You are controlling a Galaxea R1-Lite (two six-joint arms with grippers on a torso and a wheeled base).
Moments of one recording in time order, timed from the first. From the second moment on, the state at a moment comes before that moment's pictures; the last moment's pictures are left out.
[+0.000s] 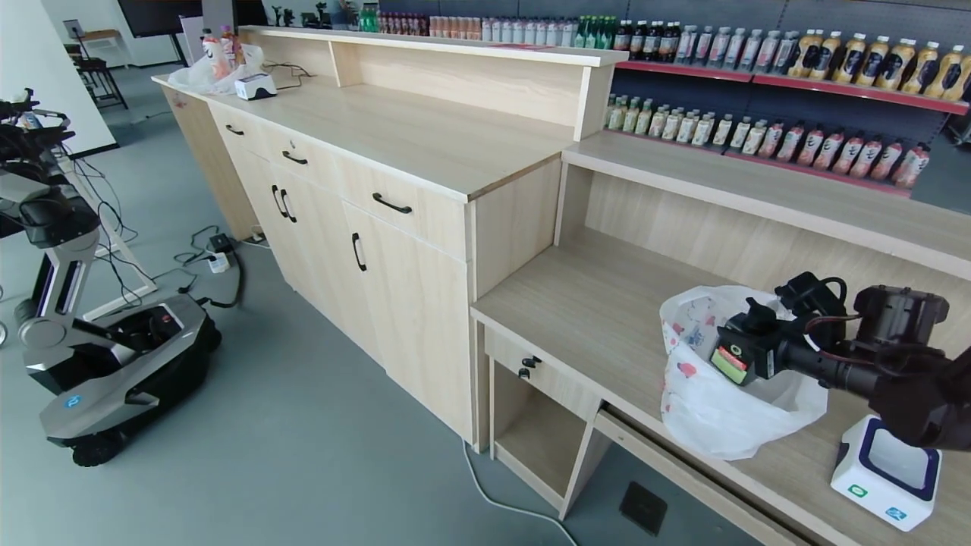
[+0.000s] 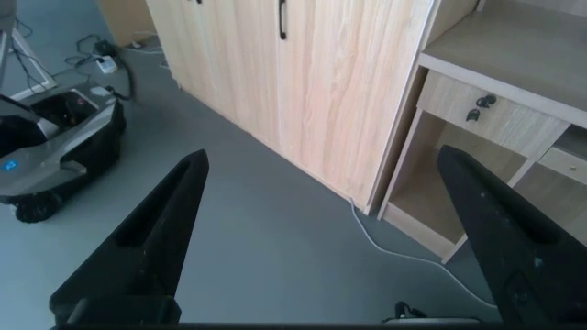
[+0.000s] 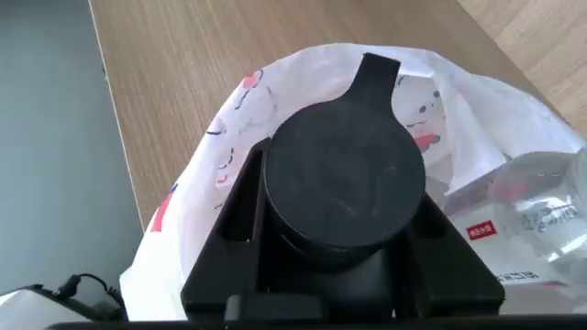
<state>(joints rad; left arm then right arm) 0.00 0.00 0.00 0.00 0.00 0.01 -0.17 2.09 -0.71 -1.11 0.53 -0.40</state>
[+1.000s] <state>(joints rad) 0.00 0.00 0.00 0.00 0.00 0.01 -0.10 2.33 -0.79 -1.18 0.52 -0.37</state>
